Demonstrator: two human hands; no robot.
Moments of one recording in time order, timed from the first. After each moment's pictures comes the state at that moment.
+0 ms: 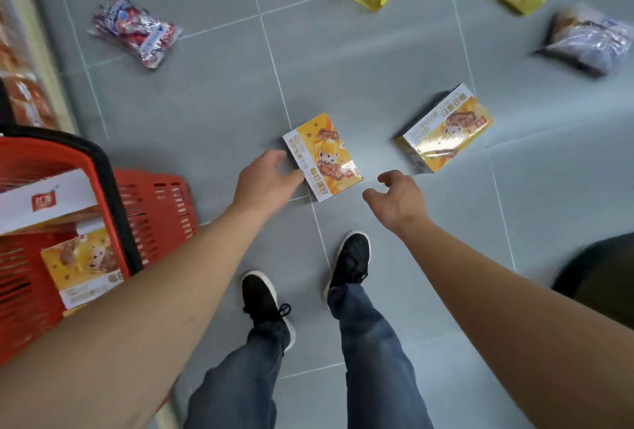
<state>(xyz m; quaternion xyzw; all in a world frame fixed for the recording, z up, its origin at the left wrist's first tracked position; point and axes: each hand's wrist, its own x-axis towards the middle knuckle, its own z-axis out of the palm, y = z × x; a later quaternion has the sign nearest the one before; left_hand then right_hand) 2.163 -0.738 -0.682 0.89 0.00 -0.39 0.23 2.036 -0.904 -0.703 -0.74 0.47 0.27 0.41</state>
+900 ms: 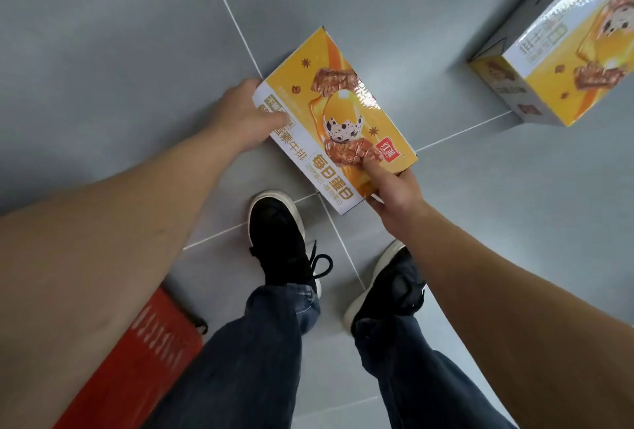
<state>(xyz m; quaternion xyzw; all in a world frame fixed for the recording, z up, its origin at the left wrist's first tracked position) 2.273 -0.760 -1.050 0.86 -0.06 -0.48 0.15 2.054 -0.863 -1.069 -0.28 0.70 0.13 0.65</state>
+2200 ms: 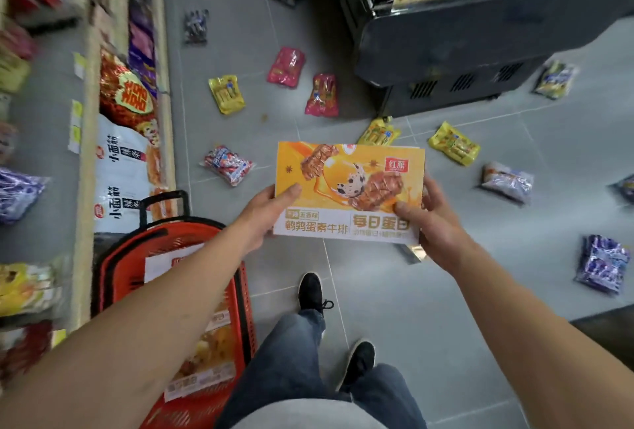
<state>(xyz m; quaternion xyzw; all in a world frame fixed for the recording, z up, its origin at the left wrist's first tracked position) 2.226 -0.645 -0.356 0.71 0.08 -0.43 0.55 2.067 -0.890 -0.363 -0.52 0.35 0.00 0.78</state>
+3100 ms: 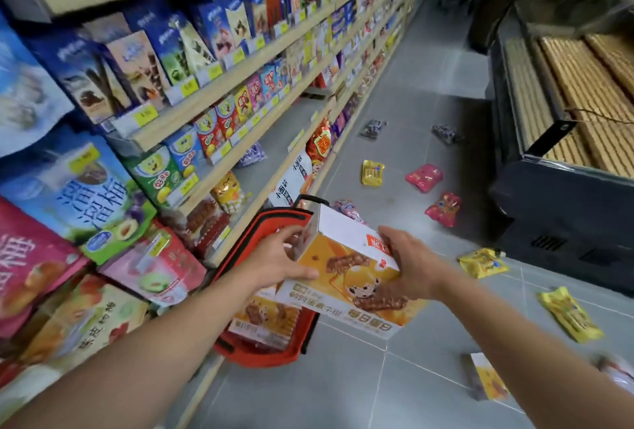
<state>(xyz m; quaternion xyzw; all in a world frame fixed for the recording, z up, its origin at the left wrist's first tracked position) 1.959 -0.372 -0.234 0.85 0.05 -0.17 0.50 1.985 -0.656 -0.223 -0.94 -0.15 0.20 0.21</state>
